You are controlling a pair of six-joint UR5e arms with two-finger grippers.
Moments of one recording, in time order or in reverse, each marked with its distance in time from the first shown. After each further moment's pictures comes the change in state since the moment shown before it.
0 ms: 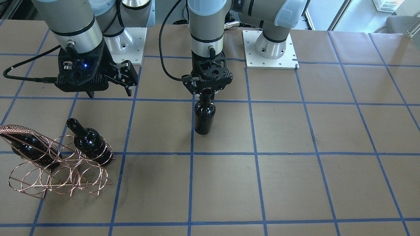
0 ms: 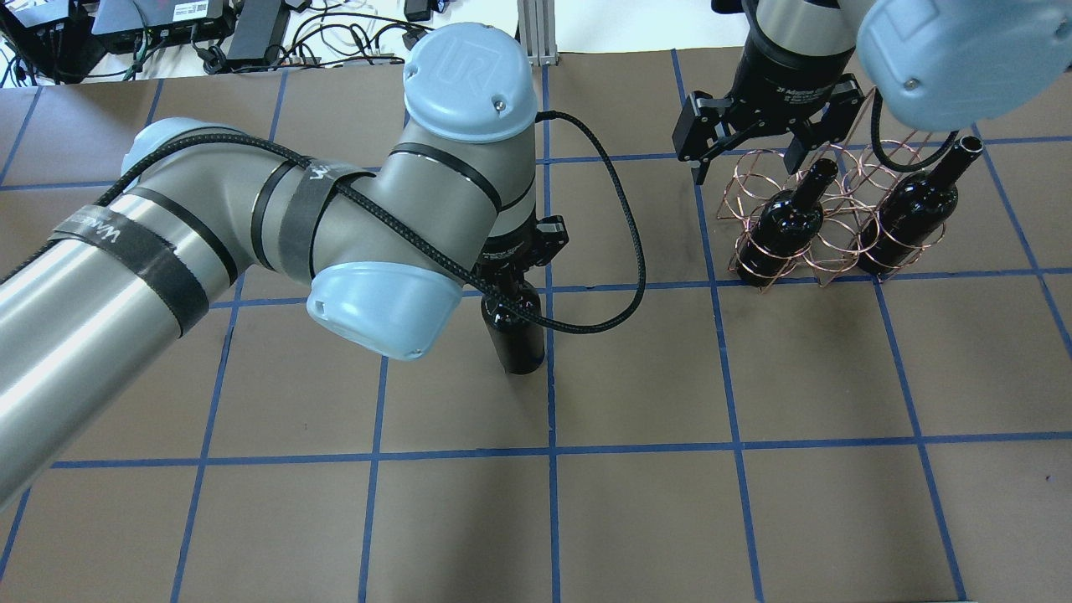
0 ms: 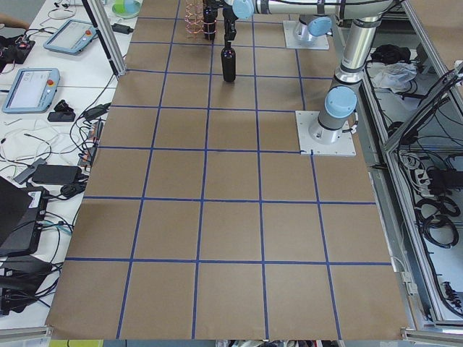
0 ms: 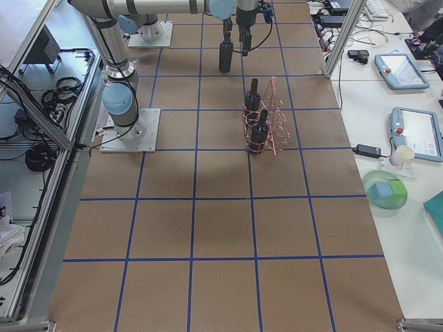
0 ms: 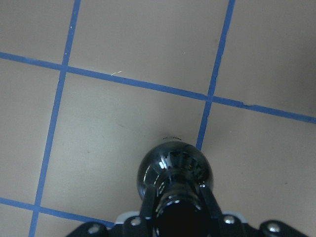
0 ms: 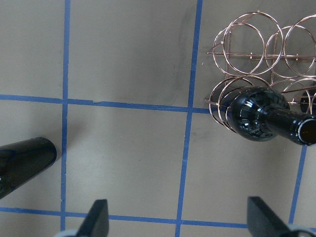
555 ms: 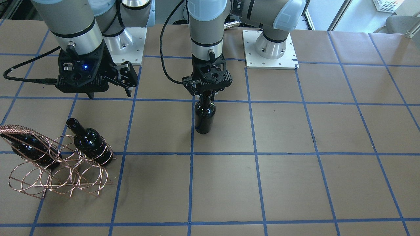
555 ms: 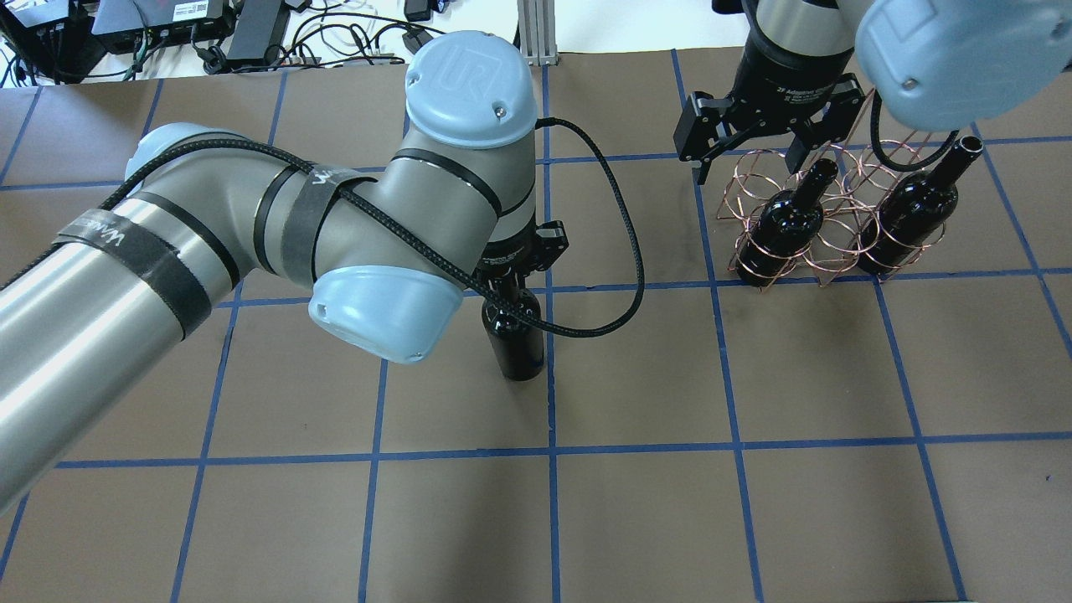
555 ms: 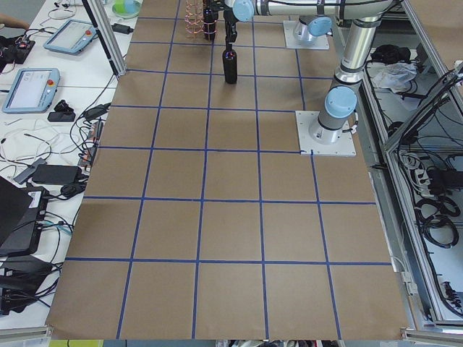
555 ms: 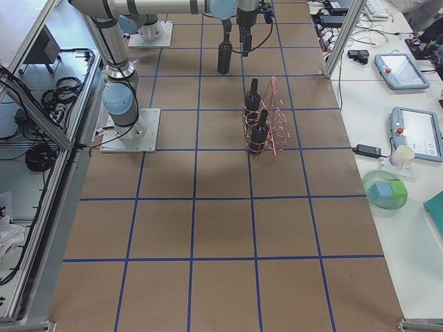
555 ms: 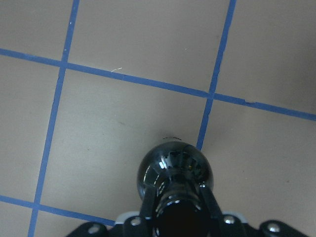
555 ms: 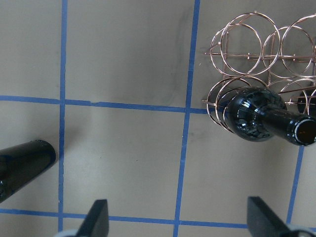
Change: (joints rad) left arm 0.000 -0.001 -0.005 -0.003 -0.003 -0.004; right arm 0.000 0.000 0.000 -0.001 -0.008 0.002
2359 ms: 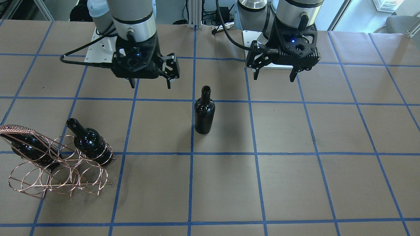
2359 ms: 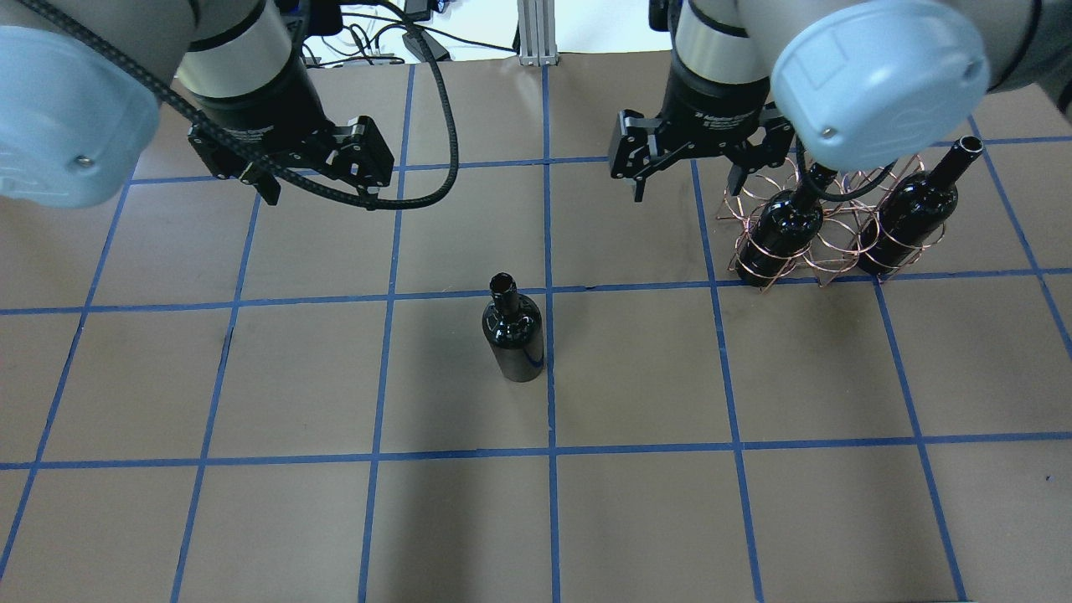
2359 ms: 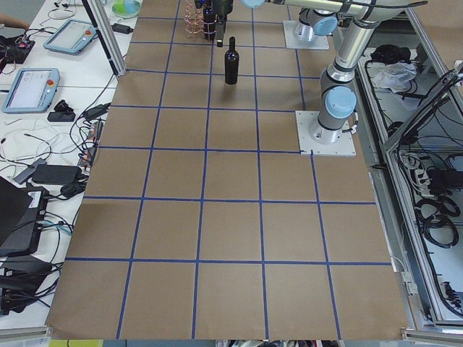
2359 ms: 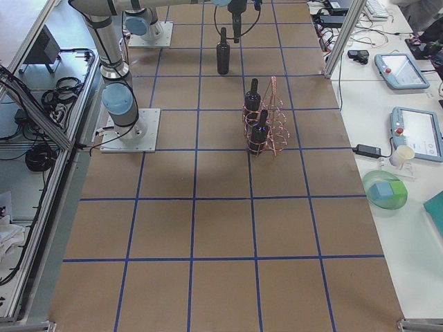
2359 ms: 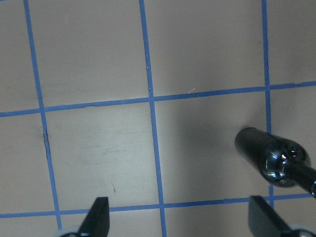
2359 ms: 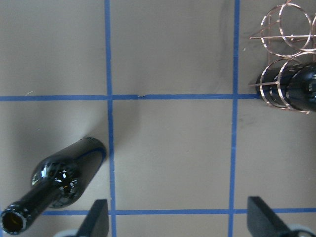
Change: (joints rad) left arm 0.335 0.149 0.188 -0.351 -0.027 0.636; right arm 0.227 0.025 -0.003 -0.039 -0.009 0.306
